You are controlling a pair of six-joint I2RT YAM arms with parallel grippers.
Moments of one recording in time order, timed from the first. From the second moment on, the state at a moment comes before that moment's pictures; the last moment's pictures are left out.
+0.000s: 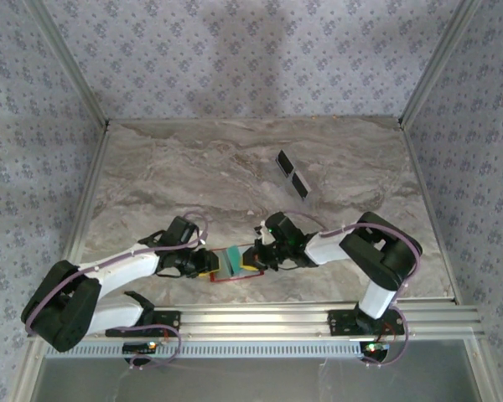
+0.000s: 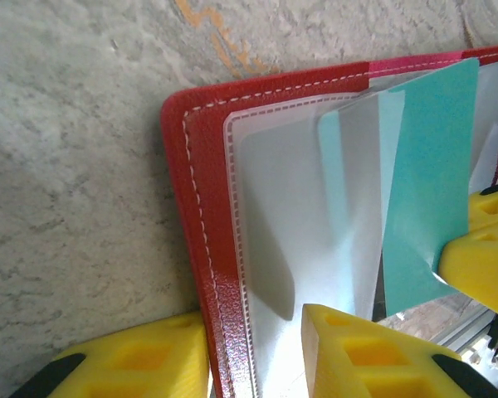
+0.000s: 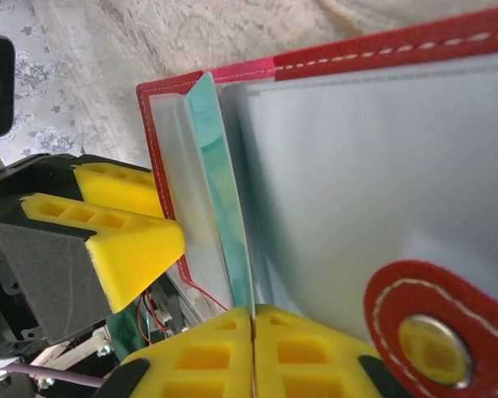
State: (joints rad) left arm -0.59 1.21 0.40 -0.32 0.46 -0.78; right arm 0.86 1.71 0.59 0.38 -0.64 1.14
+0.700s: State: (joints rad) left arm -0.58 1.22 0.41 -0.33 0.48 -0.80; right arm 0.92 1.67 0.75 -0.05 -0.55 0.87
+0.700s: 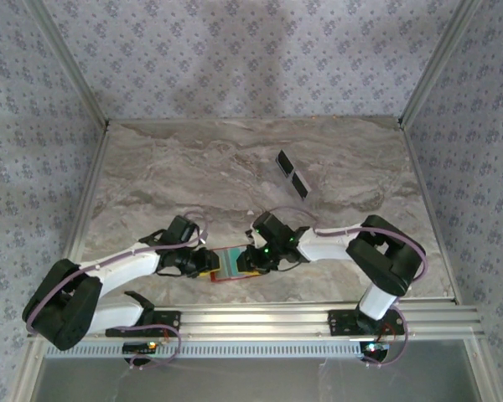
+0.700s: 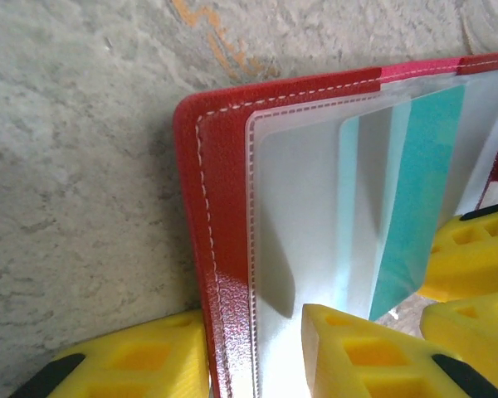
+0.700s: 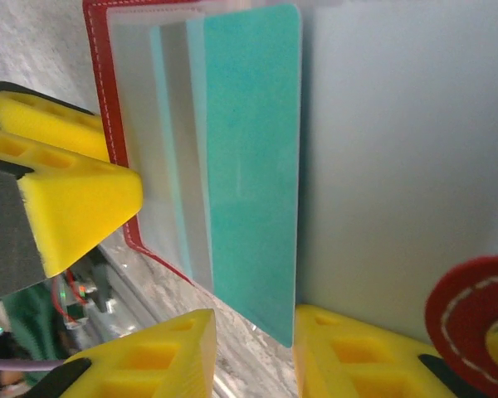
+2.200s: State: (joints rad) left arm -0.51 1.23 0.37 -0.25 0.59 -0.79; right arm 0.88 1.64 0.89 -0.40 -0.49 0.62
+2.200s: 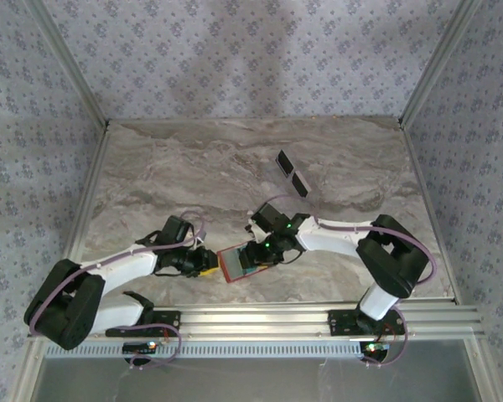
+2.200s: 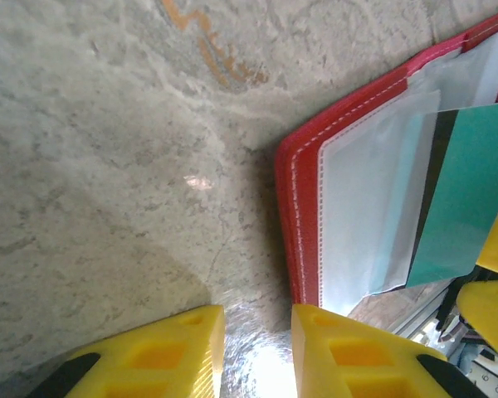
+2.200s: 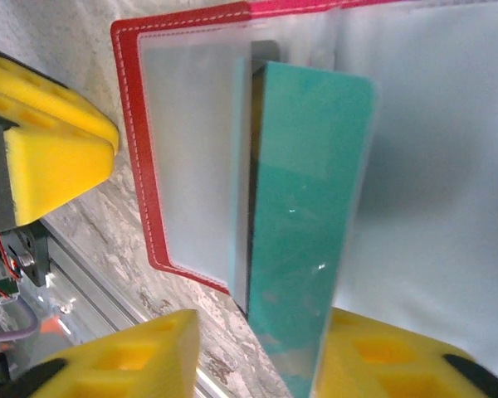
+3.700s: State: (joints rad) left arm -0.50 1.37 0.46 -0.32 0.61 -0.74; right arm 0.83 1.76 0.88 -0.28 -0.61 0.59
